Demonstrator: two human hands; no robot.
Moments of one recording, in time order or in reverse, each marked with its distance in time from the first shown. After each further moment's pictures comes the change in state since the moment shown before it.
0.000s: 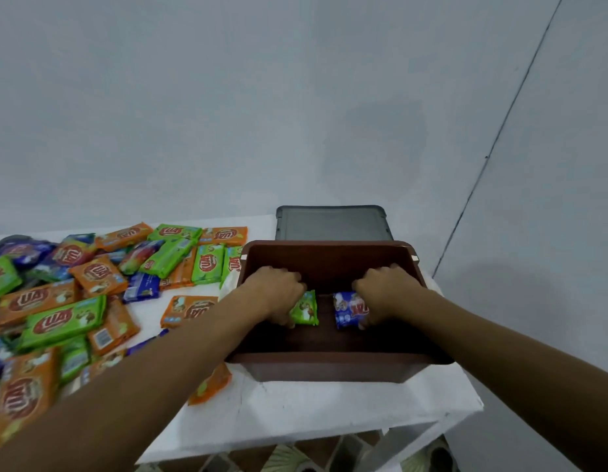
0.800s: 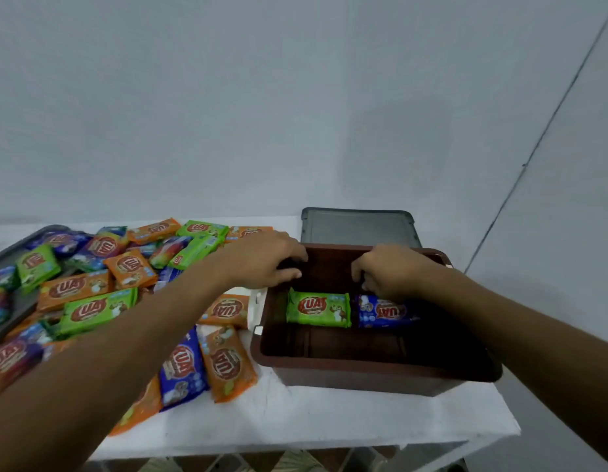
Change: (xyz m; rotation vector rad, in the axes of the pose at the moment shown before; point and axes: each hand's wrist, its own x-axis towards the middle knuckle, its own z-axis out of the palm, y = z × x) left_hand -0.048 -0.075 -0.011 -0.354 0.361 0.059; right_hand 0.012 -0.006 -0.053 0.193 0.168 -0.137
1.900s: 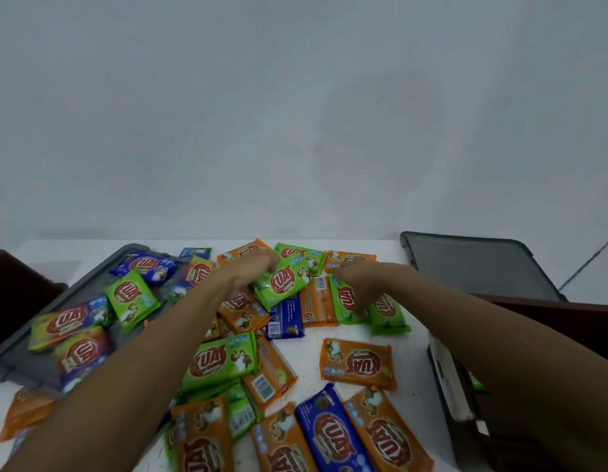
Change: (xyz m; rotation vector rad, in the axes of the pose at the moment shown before) left_hand -0.097 -0.259 0.041 -1.157 -0.016 -0.831; right_hand 0.261 -0.171 -0.013 -0.089 -0.285 -0.026
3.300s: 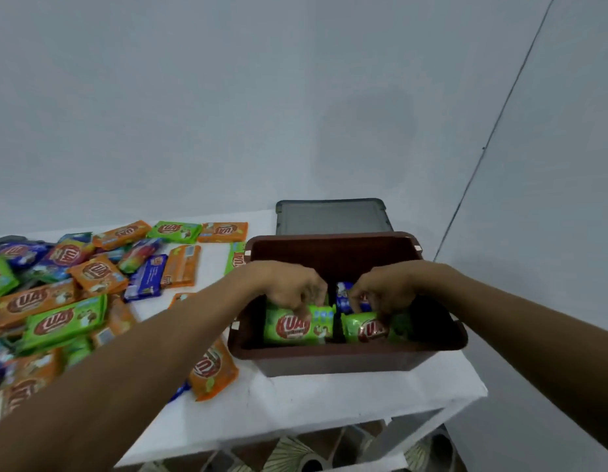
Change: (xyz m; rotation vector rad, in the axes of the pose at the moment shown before) left_hand -0.087 0.141 0.304 1.044 -0.589 0.456; right_hand -0.268 0.168 0.129 0.258 -0.171 -0.088
